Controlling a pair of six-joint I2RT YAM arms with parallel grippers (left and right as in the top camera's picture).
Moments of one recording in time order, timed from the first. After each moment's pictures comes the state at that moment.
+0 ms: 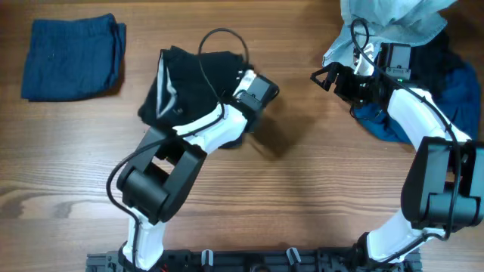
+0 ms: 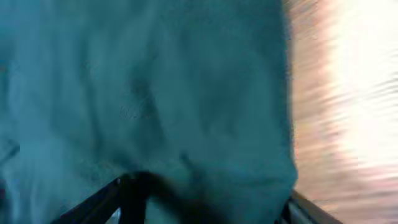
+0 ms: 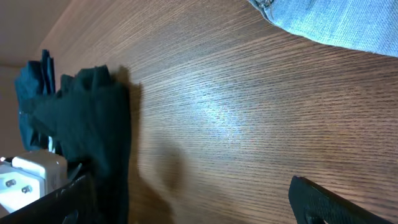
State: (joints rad) left arm -0.65 2.08 1.30 -0.41 -0.56 -0.13; right arm -0.10 1.84 1.16 -0.34 -0.62 0.33
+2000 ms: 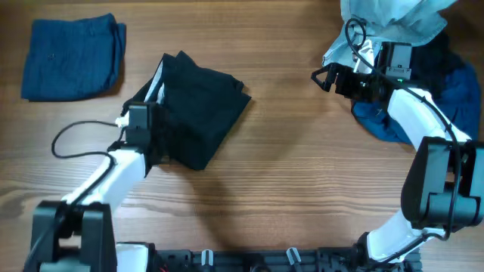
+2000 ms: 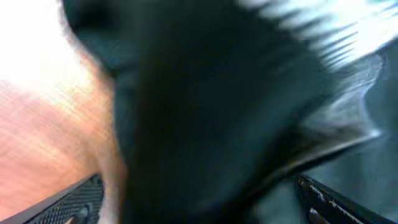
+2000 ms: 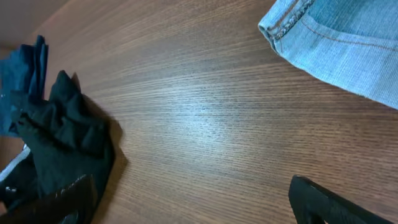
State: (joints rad) left arm -0.08 1.51 0.64 -0.16 0.03 -0.96; right arm -0.10 1.84 1.16 -0.30 -0.61 0.20
